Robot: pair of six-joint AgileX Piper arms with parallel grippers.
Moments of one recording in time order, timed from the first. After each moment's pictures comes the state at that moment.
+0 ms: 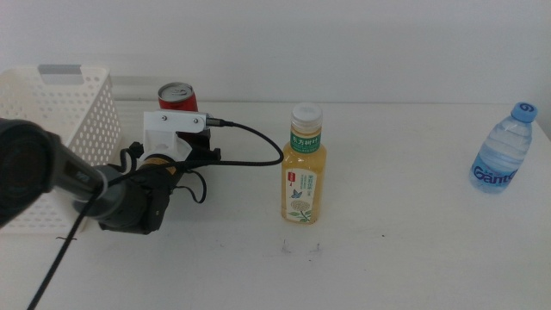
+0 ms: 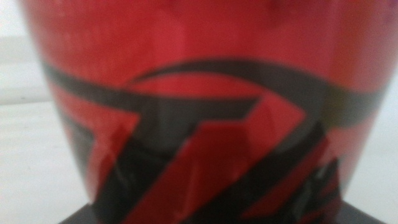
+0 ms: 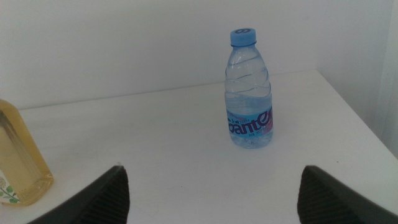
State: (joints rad) left arm -0.26 2.22 -1.00 -0.13 -0.88 0.00; right arm 0.03 0.00 0.00 -0.02 0.23 0.17
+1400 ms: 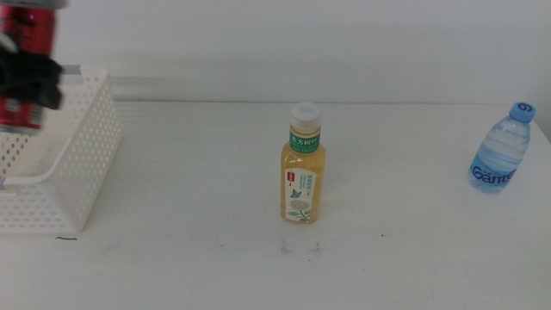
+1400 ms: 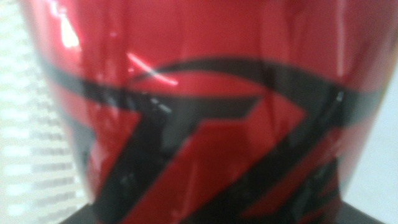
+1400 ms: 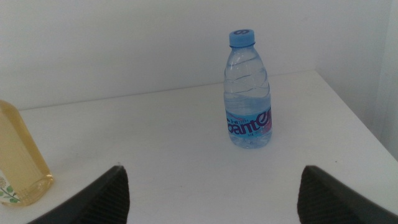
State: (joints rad) left arm 0.12 1.53 -1.43 -0.13 1.02 0.27; right arm 0.03 0.00 0.00 -0.02 0.23 0.17
